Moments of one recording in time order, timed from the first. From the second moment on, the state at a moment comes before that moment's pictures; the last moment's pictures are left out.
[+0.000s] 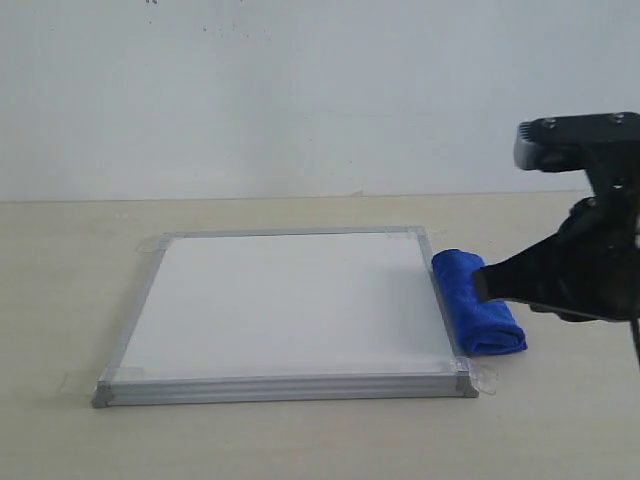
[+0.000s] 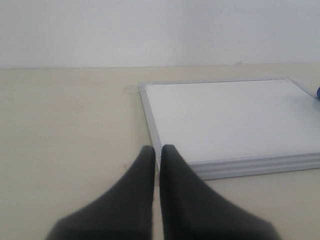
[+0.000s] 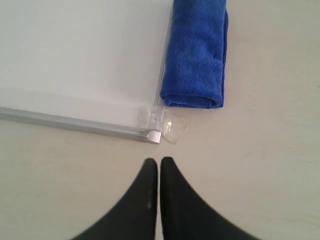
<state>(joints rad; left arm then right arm) 0.00 0.00 0.00 -0.08 0.30 0.04 0.49 1.23 -0.82 -0.25 0.63 0.46</state>
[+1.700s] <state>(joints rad) 0.00 0.00 0.00 -0.08 0.30 0.04 0.23 0.00 -0.19 -0.20 0.21 0.46</state>
